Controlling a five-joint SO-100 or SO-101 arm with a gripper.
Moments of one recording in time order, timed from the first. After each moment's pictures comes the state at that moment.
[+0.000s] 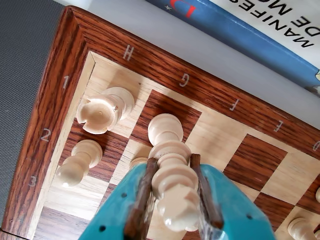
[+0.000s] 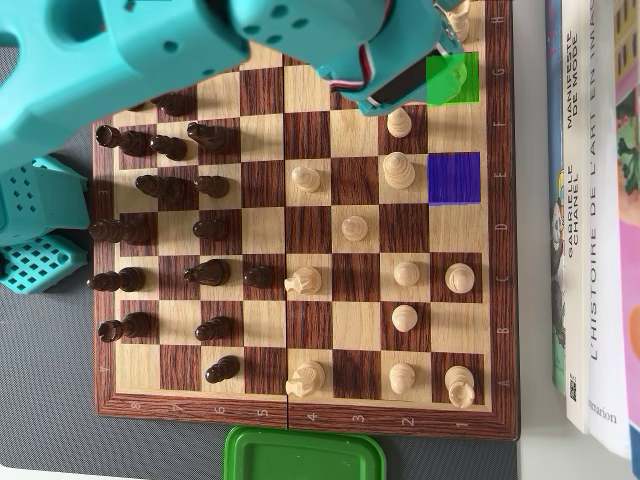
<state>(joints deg) -16.3 55.2 50.7 70.4 81.0</state>
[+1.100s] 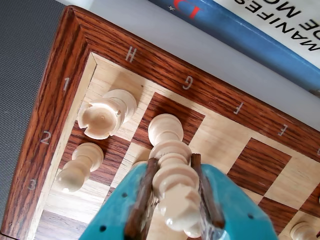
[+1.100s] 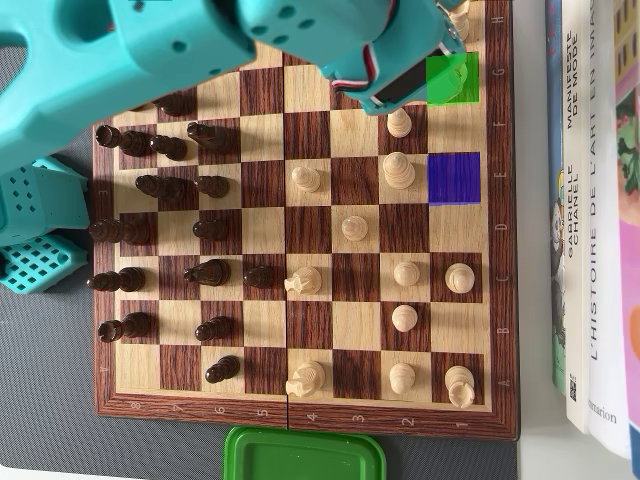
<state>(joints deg) -16.4 53.7 50.0 70.2 80.9</state>
